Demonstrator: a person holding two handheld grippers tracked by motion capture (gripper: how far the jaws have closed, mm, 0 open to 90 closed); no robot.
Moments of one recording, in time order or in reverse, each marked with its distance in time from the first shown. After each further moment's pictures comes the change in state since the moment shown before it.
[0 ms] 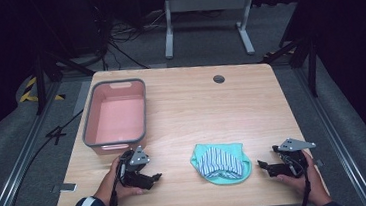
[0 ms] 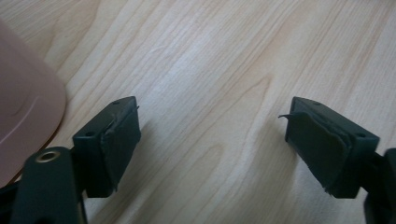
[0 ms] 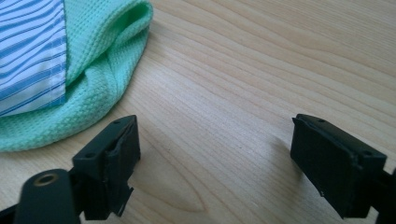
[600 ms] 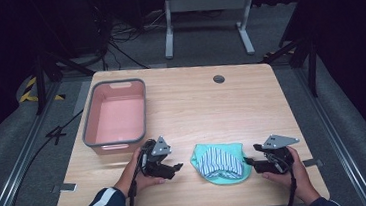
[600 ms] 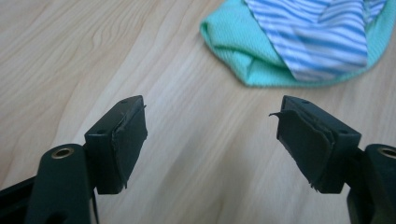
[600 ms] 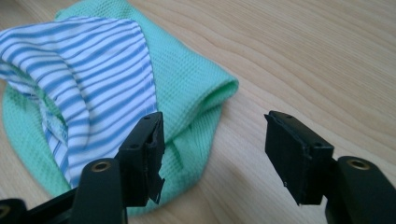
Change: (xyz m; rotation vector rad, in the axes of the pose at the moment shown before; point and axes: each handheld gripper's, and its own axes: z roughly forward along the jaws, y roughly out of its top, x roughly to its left) left arm -0.021 0.065 0.025 -0.086 -0.035 0.037; right arm 0.040 0.043 0.006 -0.013 0.069 -0.099
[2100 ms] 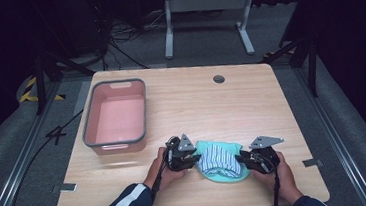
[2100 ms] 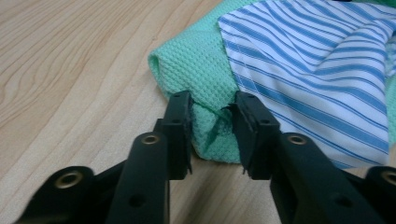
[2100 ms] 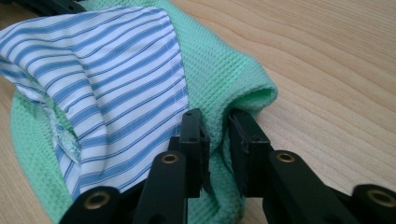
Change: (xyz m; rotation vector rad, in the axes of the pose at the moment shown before) left arm -0.016 0.020 0.058 -0.007 -0.040 -0.003; right arm 0.015 0.002 0.030 0.033 0.034 0.070
